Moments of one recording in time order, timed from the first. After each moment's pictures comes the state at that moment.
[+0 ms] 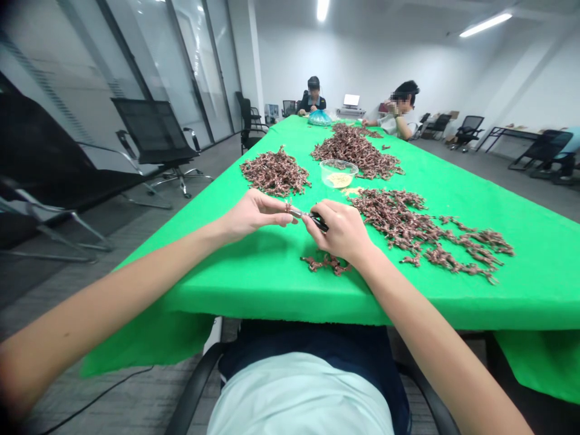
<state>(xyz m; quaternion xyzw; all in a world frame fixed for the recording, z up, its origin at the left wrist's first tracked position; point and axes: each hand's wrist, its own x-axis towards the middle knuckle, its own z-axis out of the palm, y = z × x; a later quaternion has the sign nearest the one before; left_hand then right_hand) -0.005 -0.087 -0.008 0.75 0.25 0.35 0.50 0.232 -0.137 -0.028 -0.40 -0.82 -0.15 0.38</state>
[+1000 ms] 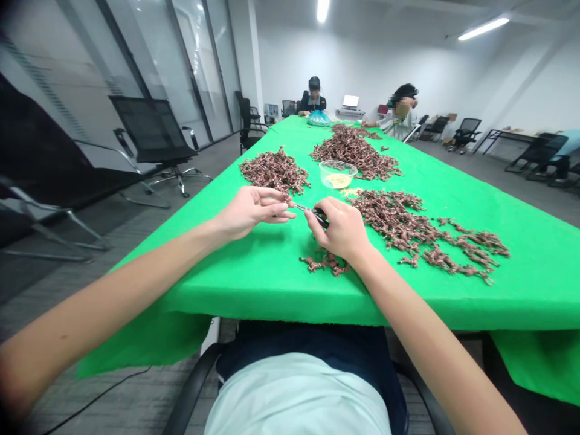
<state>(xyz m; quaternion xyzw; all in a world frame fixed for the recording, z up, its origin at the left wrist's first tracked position) 0.001 -0.091 -0.005 0.61 0.30 0.42 0.60 0.233 -0.133 -0.030 -0.43 -0.79 -0.17 0.40</state>
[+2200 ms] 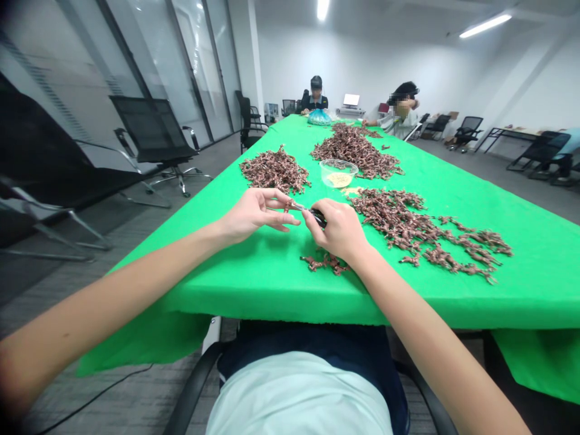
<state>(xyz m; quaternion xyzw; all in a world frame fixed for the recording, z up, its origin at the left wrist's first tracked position) 0.005 -0.098 -0.002 0.66 0.27 0.38 0.59 0.229 -0.131 -0.030 -0.43 -0.80 -0.12 0.39</state>
